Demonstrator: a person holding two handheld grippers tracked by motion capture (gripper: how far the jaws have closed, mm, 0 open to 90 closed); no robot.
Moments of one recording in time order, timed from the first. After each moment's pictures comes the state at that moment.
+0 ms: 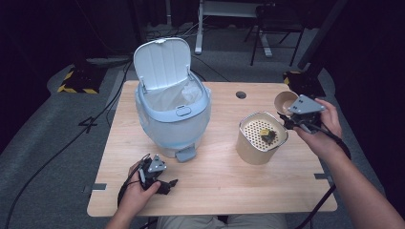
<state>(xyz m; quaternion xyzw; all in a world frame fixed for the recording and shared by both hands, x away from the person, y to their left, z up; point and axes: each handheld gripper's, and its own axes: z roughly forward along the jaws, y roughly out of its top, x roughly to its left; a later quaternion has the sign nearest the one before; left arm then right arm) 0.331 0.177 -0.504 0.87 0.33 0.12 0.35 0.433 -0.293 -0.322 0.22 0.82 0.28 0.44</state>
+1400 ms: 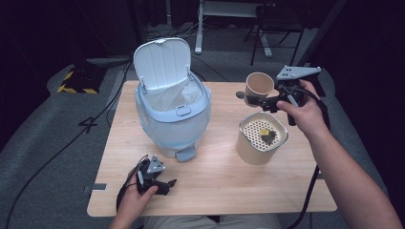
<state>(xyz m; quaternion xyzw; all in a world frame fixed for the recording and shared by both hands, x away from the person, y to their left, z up) 0.326 0.179 -0.504 0.86 0.34 0.13 0.35 0.465 -0.228 -0.264 0.25 0.82 0.49 0.18</state>
